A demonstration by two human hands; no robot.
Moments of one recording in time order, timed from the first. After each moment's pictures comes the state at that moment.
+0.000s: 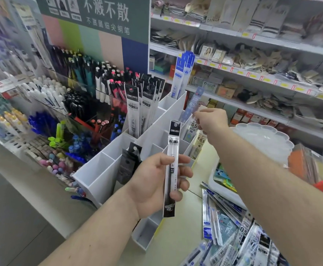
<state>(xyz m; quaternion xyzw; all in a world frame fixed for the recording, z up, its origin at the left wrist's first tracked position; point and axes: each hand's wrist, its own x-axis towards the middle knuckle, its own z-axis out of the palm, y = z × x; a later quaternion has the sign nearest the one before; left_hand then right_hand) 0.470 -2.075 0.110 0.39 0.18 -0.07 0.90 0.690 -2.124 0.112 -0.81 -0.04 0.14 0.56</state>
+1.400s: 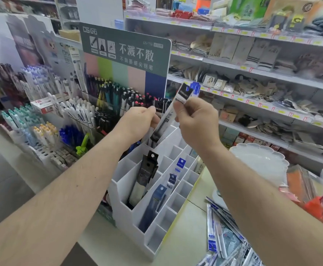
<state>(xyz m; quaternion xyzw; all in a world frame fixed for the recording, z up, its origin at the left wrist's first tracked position) 0.477 -1.984 0.194 0.82 0.26 0.21 0.46 0.566 -2.112 0.195 -0.73 -0.38 -0.11 0.56</state>
